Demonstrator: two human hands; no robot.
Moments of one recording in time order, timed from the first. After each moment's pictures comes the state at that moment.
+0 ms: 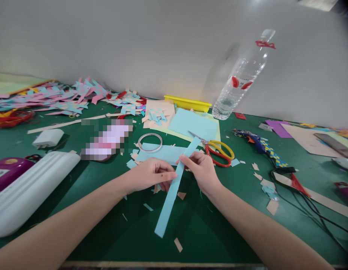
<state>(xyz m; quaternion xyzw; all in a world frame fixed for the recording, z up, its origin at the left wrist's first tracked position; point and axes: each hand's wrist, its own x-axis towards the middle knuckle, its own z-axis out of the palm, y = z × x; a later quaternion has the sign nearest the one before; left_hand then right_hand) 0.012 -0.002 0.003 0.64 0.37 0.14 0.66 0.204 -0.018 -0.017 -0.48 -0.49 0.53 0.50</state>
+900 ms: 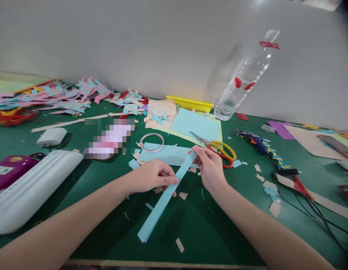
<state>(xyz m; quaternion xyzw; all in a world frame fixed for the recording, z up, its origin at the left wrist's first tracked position) 0.011 -0.005 0.004 0.67 0.36 0.10 0.64 0.214 -0.004 -0.024 -0.48 -0.35 0.53 0.60</state>
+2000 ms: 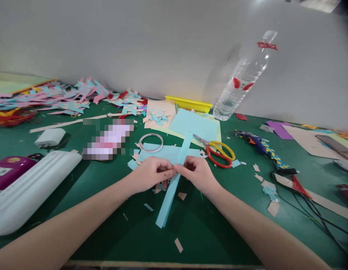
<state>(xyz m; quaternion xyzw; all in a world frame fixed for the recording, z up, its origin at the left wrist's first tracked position) 0.014 -0.003 -0.008 0.68 0.41 0.18 0.59 0.204 -0.019 -0.015 -0.51 -0.61 0.48 0.37</state>
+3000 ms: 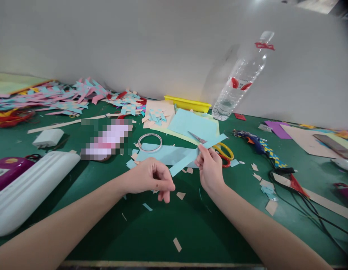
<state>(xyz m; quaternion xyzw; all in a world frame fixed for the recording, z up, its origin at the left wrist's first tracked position) 0.008 -0.006 0.004 0.64 0.29 0.16 0.69 0.214 -0.005 -0.025 -0.50 -0.33 0.48 0.64</state>
